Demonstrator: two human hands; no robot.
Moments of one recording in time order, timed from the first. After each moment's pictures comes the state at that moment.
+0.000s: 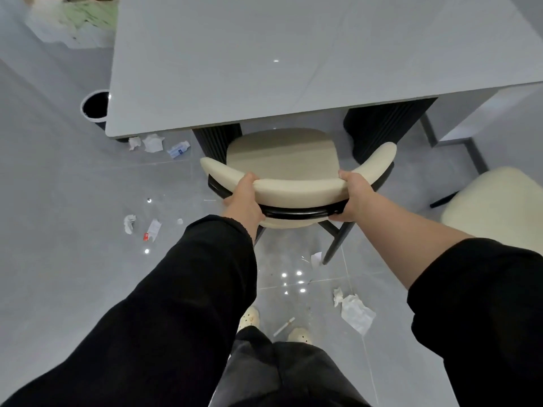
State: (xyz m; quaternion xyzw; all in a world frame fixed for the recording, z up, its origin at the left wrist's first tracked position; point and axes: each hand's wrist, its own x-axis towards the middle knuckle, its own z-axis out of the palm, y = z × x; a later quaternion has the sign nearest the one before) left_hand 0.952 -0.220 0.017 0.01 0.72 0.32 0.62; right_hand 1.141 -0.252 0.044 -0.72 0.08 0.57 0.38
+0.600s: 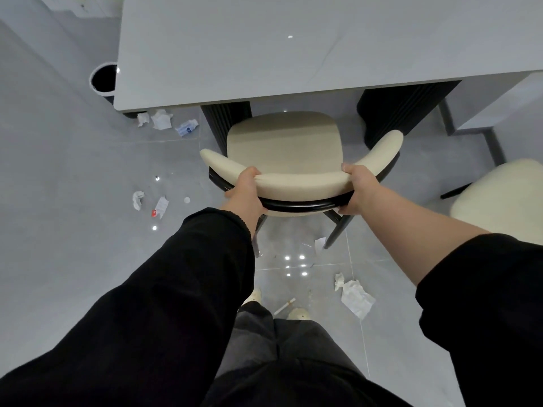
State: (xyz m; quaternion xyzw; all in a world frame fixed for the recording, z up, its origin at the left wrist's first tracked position) left_hand 0.940 -0.235 0.008 0.00 0.71 0.32 0.62; right_hand 1.133 -0.261 0.043 -0.74 0.07 0.58 0.33
